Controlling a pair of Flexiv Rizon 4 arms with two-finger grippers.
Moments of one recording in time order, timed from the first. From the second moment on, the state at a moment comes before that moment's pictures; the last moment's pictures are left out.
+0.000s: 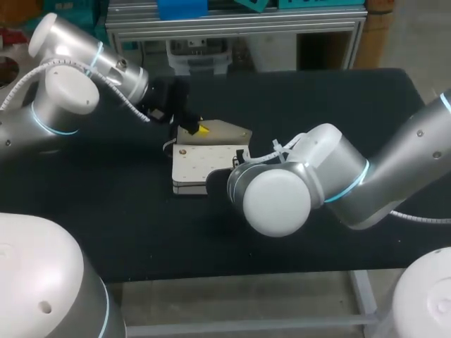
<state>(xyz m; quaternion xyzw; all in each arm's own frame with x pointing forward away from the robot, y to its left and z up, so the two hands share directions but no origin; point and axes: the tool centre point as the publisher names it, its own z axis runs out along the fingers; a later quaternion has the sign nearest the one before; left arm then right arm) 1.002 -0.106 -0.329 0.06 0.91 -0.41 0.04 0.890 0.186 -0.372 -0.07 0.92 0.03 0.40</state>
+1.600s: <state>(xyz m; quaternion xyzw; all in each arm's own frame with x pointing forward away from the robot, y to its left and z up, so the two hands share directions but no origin) 0.947 -0.104 -0.329 0.28 0.84 -0.41 0.22 0.886 0.184 -0.373 -0.07 0.92 0.04 0.39</state>
